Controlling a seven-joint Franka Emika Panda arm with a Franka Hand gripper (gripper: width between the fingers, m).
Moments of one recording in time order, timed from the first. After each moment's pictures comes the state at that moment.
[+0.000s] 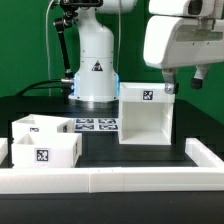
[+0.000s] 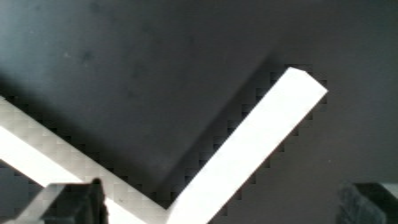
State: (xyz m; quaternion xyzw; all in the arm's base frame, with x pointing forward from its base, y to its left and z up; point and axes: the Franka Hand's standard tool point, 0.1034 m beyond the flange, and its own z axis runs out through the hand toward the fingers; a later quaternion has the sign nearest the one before) arm 0.562 0.115 0.133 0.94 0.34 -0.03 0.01
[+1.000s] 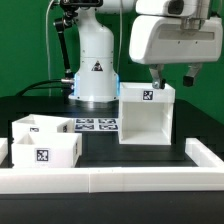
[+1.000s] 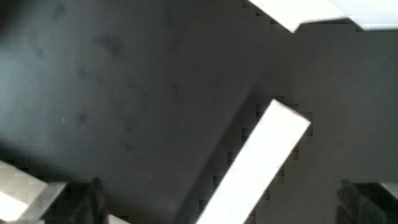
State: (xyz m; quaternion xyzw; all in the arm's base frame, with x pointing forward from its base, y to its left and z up) arm 0.530 0.107 0.132 0.97 0.22 -0.03 0.01
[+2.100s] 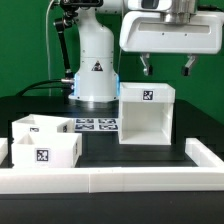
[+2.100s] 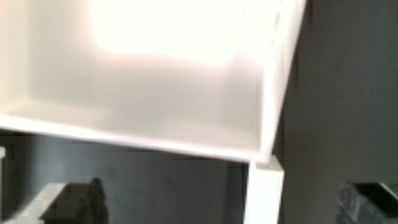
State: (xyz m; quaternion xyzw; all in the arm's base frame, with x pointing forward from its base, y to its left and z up) arm 0.445 0.116 0.149 1.00 0.03 -0.03 0.01
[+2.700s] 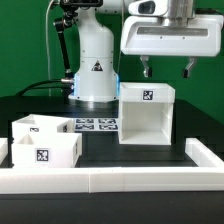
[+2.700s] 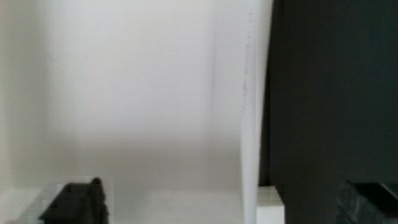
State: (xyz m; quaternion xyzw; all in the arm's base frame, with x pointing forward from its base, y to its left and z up) arm 0.422 0.126 0.132 1.00 -0.03 -0.04 0.00
